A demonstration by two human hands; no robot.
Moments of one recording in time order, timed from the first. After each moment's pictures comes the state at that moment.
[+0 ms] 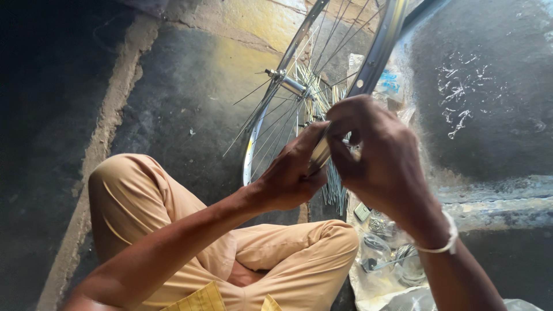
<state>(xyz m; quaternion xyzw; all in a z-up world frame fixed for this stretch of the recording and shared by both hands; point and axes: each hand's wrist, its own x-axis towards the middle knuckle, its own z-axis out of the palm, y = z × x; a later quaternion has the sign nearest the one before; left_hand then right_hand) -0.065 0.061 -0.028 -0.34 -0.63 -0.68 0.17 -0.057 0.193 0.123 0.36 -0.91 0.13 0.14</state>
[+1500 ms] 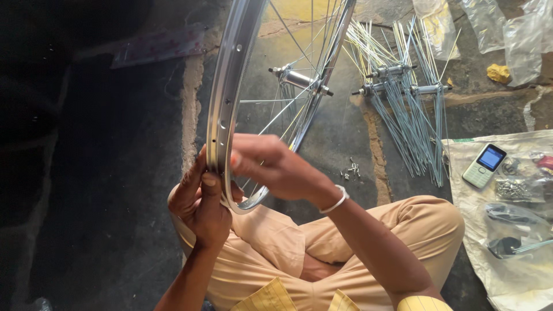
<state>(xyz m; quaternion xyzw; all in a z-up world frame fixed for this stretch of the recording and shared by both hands) -0.007 -0.025 -0.051 -0.11 -0.64 -0.71 0.25 -0.082 0.149 -0.016 0.40 -0.43 0.78 -0.19</state>
